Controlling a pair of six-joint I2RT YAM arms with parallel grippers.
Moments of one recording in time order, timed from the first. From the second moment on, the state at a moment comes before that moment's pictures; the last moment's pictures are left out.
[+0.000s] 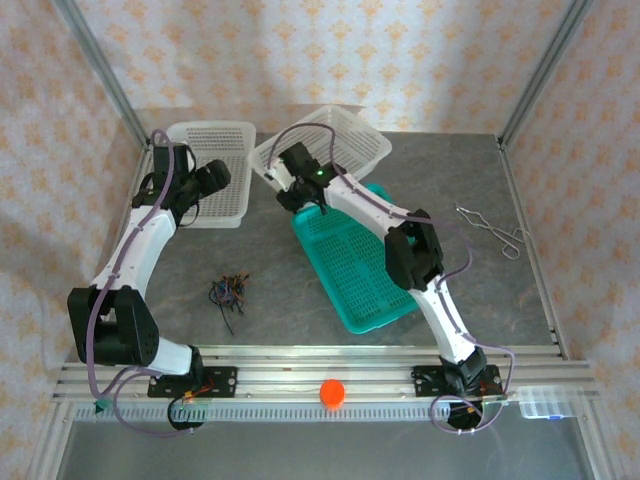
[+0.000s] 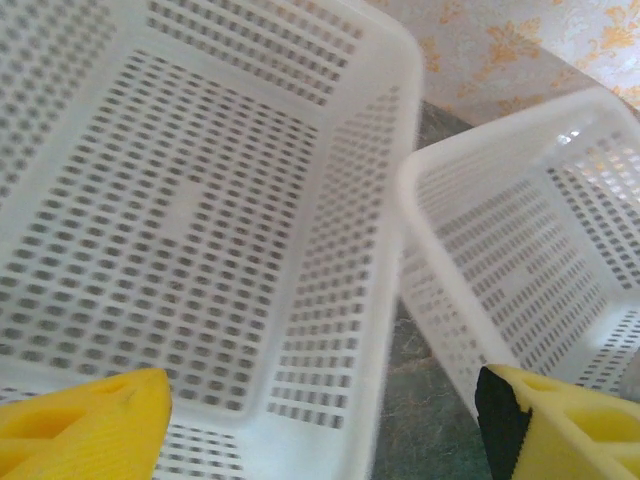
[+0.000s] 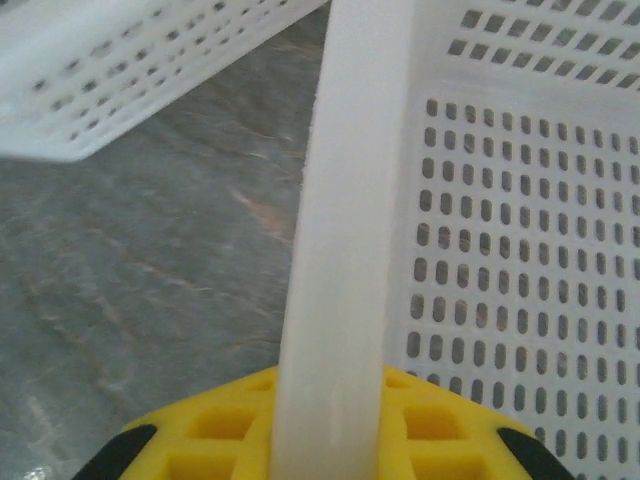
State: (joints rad) left arm 0.05 1.43 1.19 -0.42 0.08 -0.46; right arm 0.72 2.34 2.14 -0.72 -0.08 -0.24
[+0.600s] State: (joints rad) left arm -0.01 1.64 1.40 -0.47 0.05 -0.35; right arm 0.70 2.14 2.00 -0.54 -0.17 -0.11
